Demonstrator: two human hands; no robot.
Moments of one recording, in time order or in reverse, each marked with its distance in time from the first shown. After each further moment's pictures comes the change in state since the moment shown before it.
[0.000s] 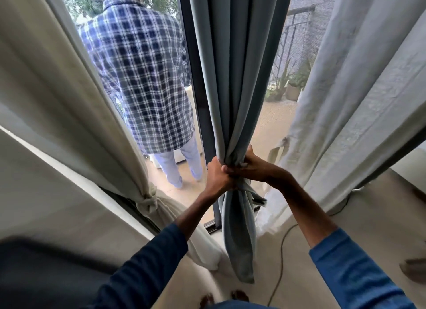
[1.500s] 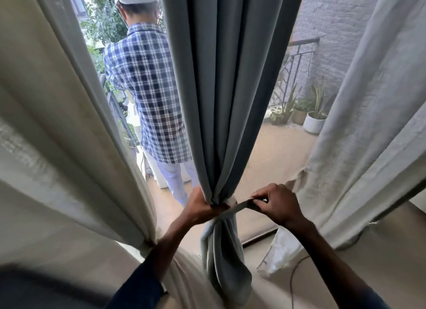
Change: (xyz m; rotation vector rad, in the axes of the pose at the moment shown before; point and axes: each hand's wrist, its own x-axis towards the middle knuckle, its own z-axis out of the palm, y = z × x) left_hand 0.026 -0.047 -0.071 0.000 -0.237 0.183; right_hand -0.017 0.010 -0.003 -0.656 0.377 0.180
